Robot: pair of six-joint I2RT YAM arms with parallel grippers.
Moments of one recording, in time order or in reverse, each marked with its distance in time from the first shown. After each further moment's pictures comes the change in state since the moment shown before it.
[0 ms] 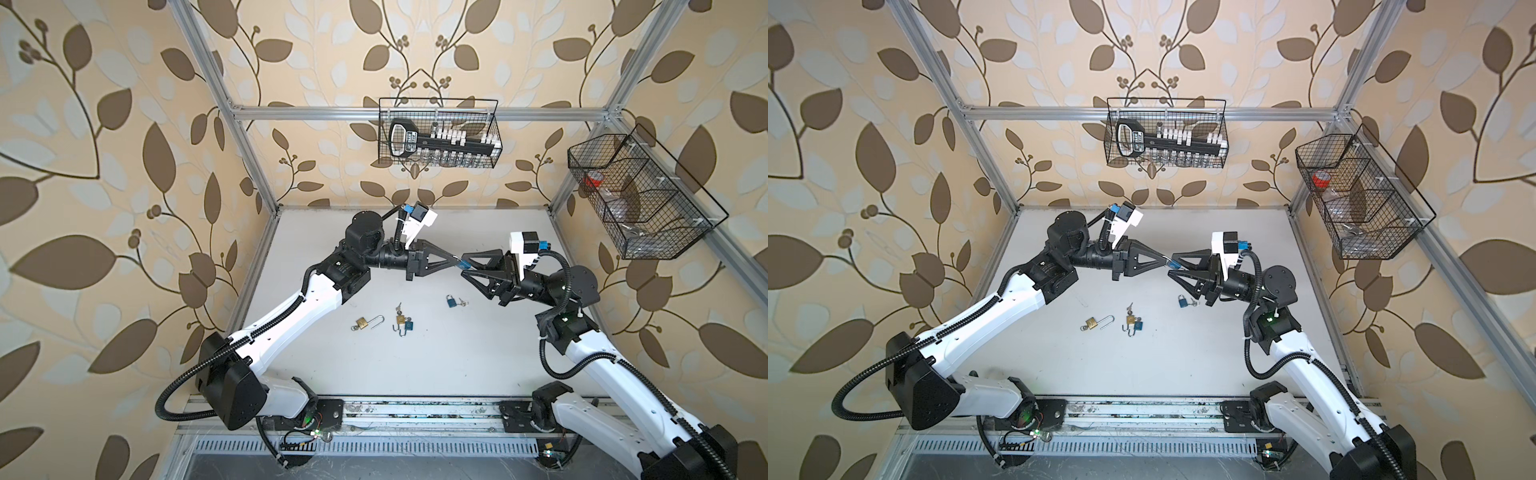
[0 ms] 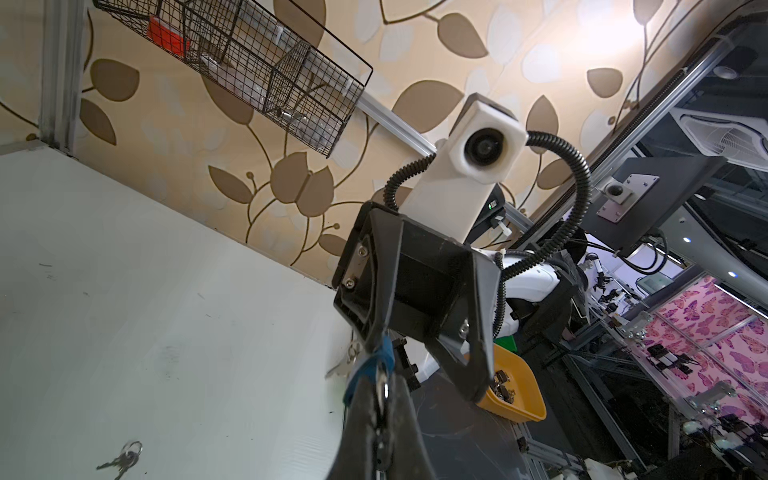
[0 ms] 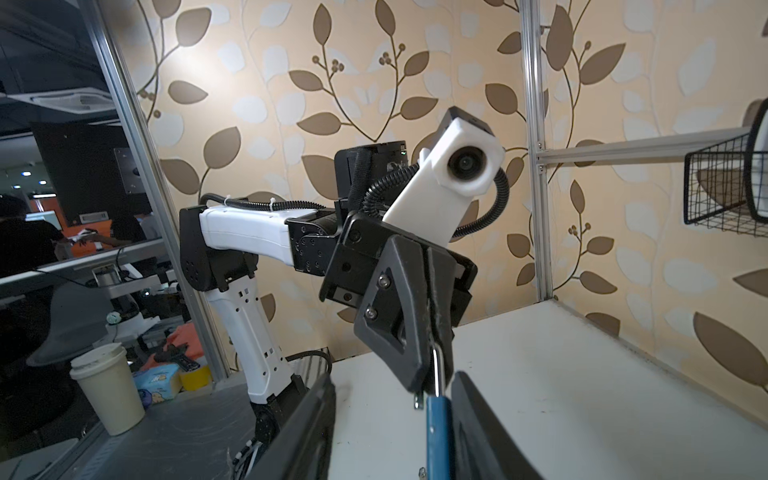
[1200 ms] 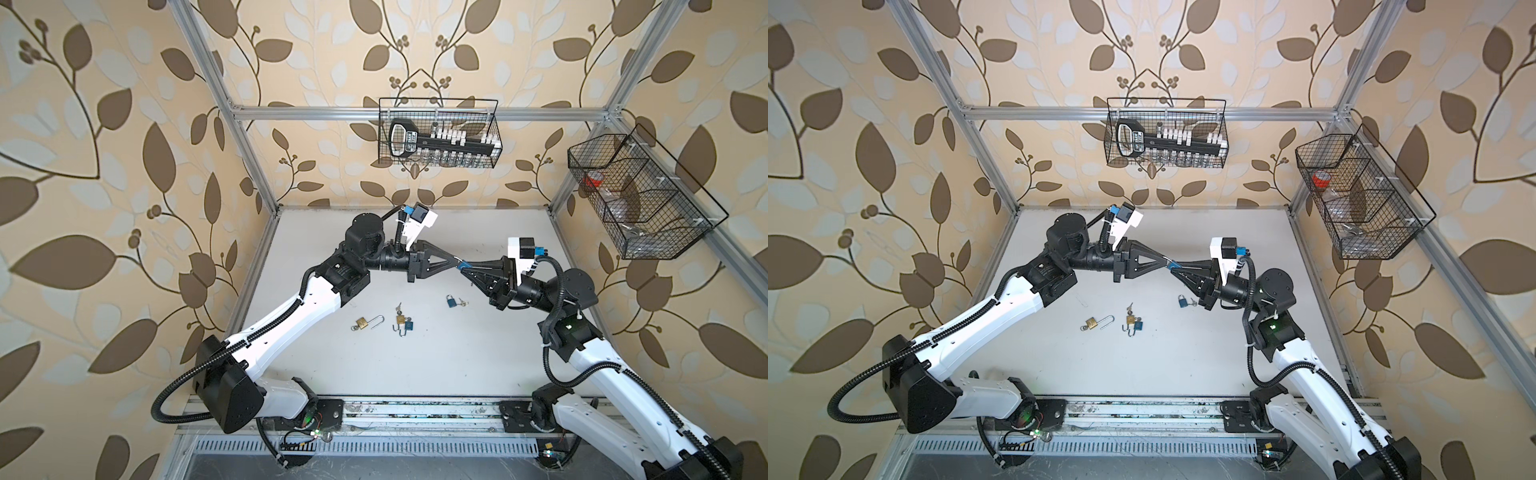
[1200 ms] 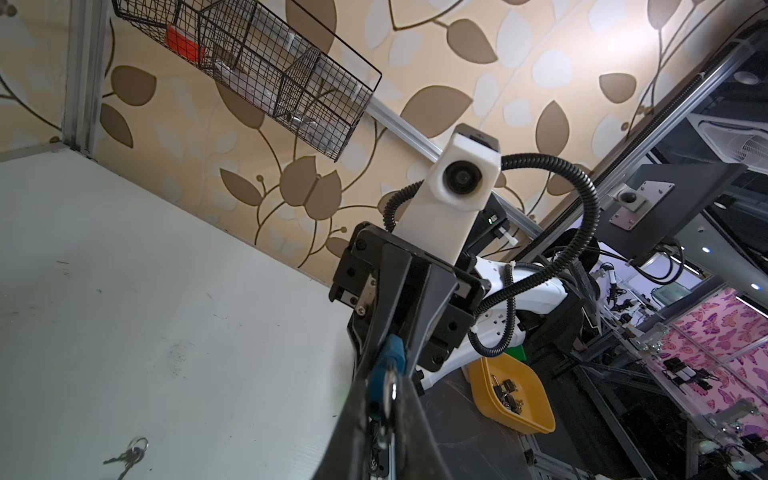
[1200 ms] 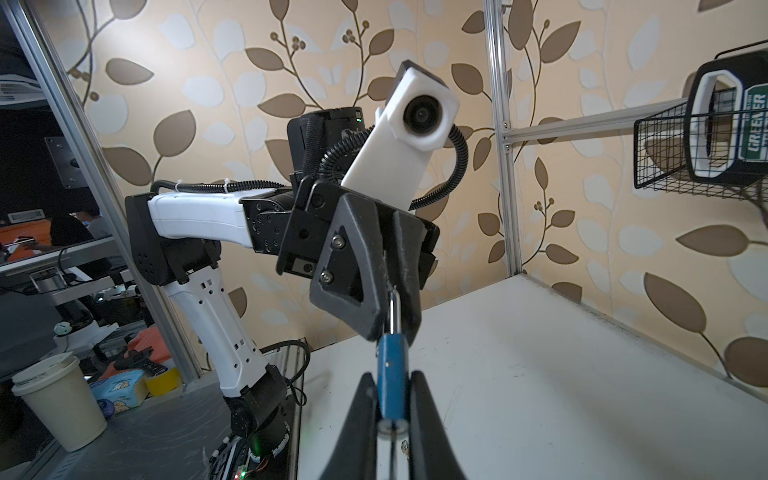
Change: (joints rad) left arm -0.012 -0.020 -0.007 -0.035 -0.058 0.019; right arm 0.006 -0.058 -0.048 -0.128 0.074 -0.050
